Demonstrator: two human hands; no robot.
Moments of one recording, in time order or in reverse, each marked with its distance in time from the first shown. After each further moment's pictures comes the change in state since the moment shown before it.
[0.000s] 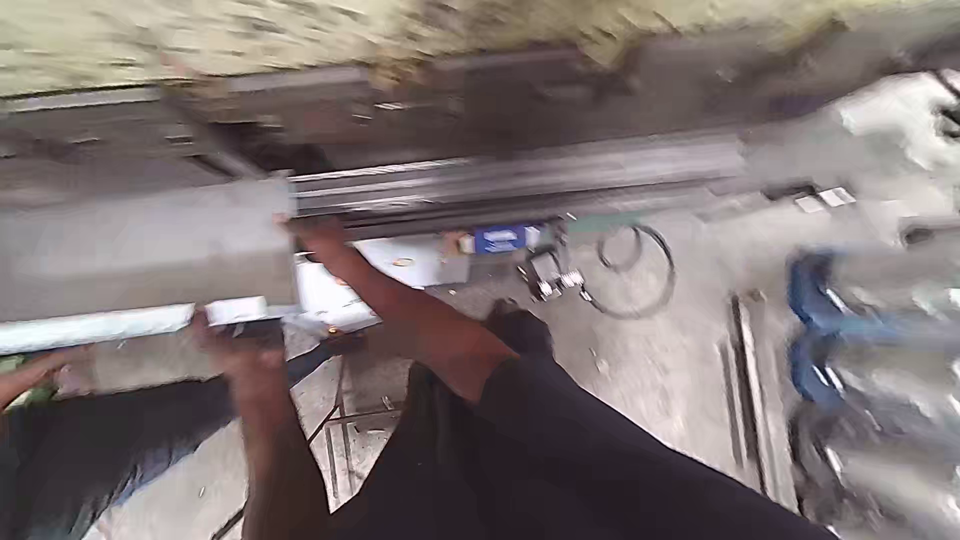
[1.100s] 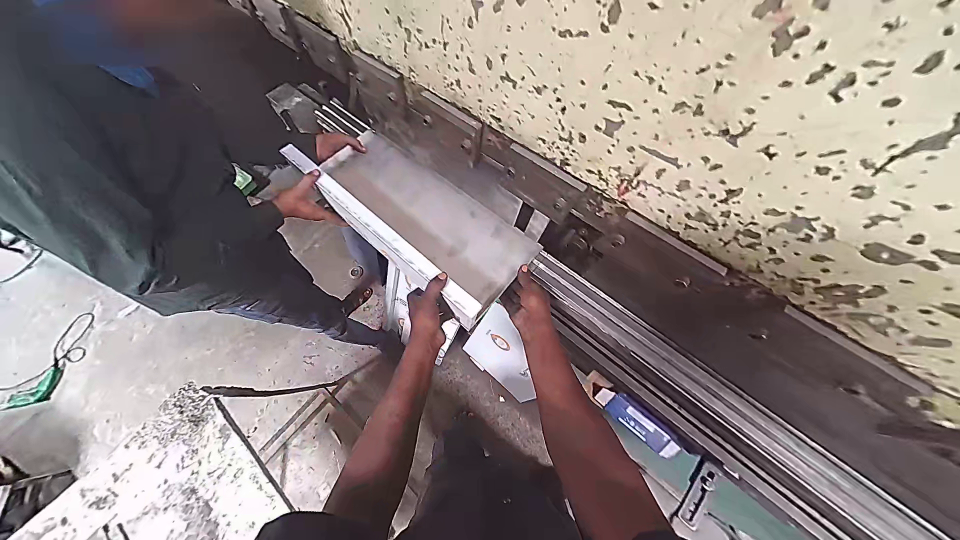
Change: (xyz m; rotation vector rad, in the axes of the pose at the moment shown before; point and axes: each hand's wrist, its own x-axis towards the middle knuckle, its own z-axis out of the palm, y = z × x) left_hand 0.011 0.002 0.016 -0.122 0.314 -0.091; right_hand -0.006 -0.011 0.007 0.313 -0.030 0.171
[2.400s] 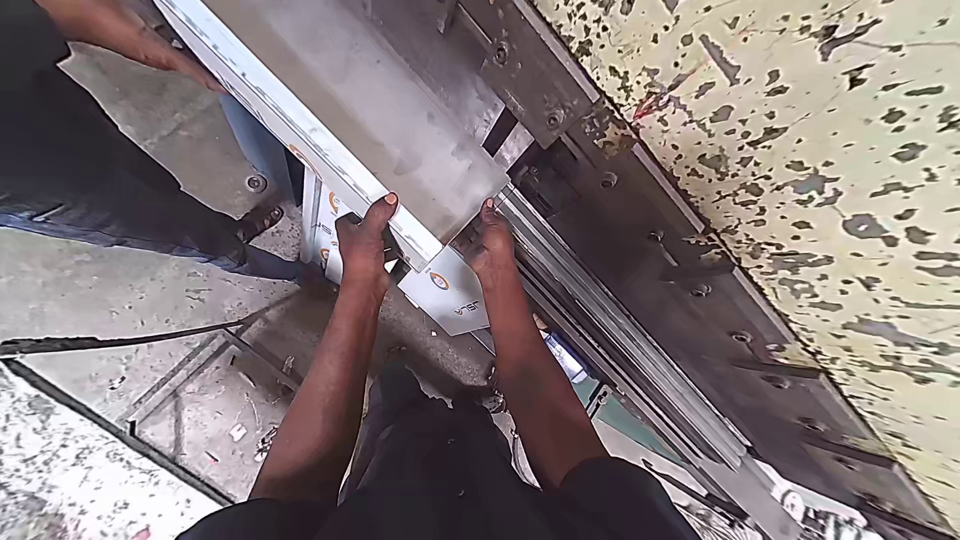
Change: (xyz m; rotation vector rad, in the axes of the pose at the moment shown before) left_hand -0.002 0.003 -0.004 -0.043 -0.058 0.020; right_hand 0.010 -0.001 0.000 -0.041 -0.025 0.002
